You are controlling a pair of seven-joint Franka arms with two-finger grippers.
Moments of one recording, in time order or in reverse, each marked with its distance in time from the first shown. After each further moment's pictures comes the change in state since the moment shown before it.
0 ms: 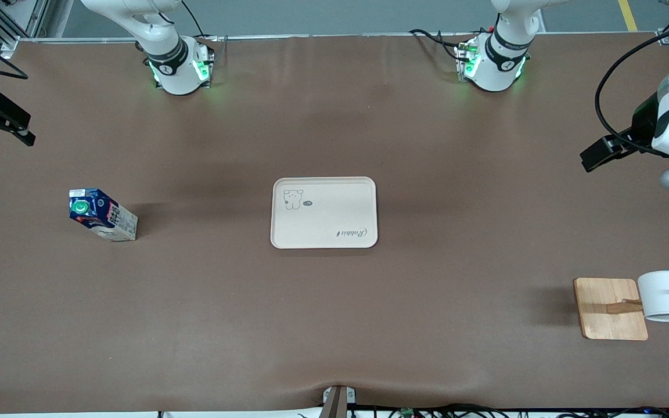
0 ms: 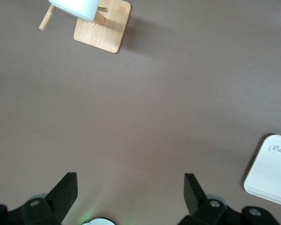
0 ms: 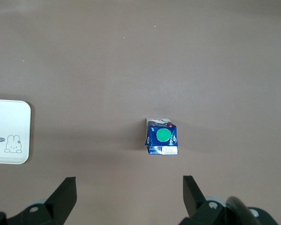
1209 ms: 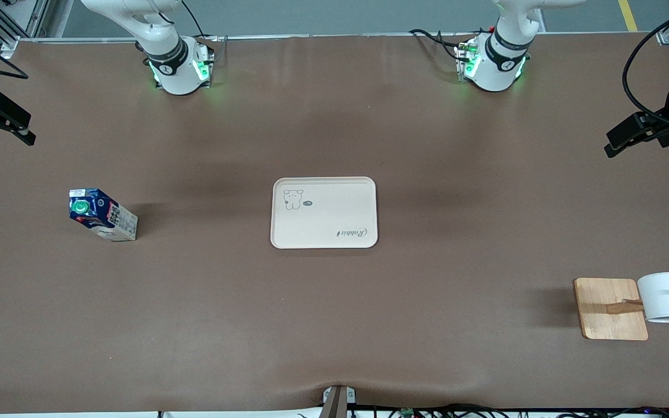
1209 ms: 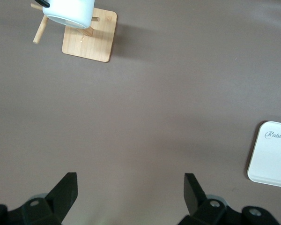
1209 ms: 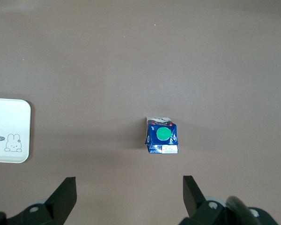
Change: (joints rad) left arm -0.229 -0.160 0.373 -0.201 -0.132 0.136 0.231; right arm 0.000 0.000 0.000 0.000 0.000 -0.009 0.000
